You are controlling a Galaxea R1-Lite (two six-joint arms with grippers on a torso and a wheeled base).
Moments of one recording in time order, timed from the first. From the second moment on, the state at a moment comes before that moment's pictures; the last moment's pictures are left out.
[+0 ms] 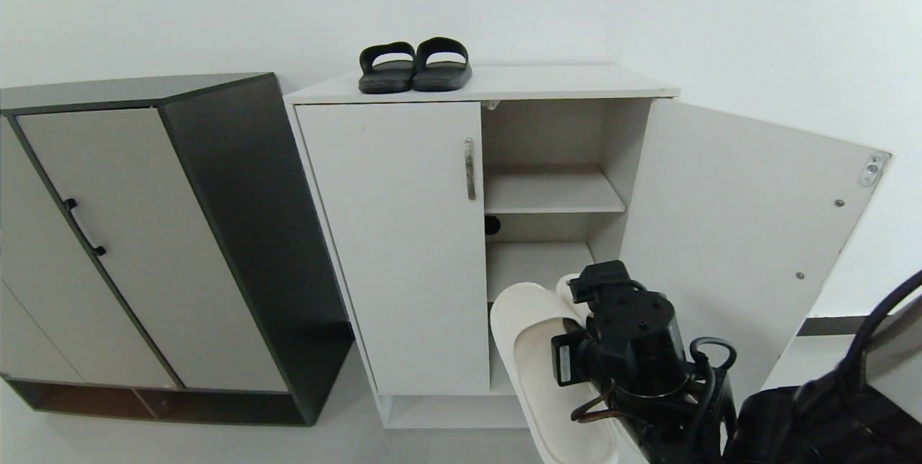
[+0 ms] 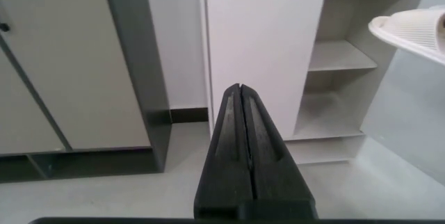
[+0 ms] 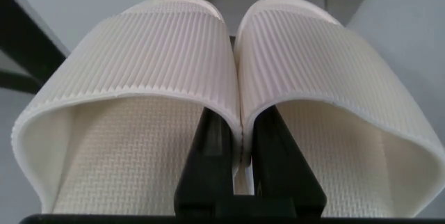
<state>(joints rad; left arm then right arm) 0.00 0.00 0.00 0.00 -0.03 0.02 0.87 1.95 -0.71 -0.88 -0.64 0.23</state>
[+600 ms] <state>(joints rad) 0.00 0.00 0.00 0.00 -0.02 0.01 0.80 2.18 -0.81 -1.01 -0.66 0.27</state>
